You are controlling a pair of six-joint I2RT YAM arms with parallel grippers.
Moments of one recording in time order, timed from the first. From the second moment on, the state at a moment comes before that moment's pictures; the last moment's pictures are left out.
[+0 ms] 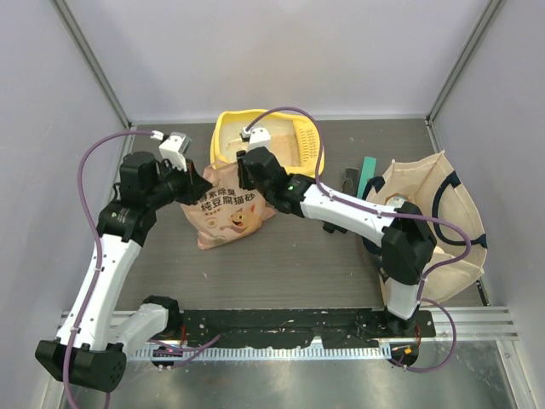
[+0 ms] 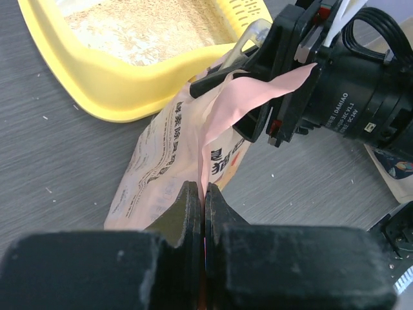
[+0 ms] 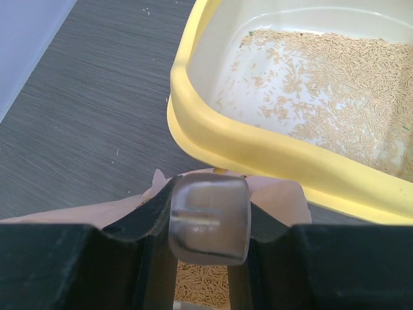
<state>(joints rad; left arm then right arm) -0.19 0.98 1.11 -0.56 0.40 -0.12 0.92 1.85 1.57 -0.14 0.40 0.36</state>
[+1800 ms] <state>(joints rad) -0.19 1.06 1.13 -0.49 0.43 -0.12 0.86 1.90 1.46 0.06 0.27 0.52</state>
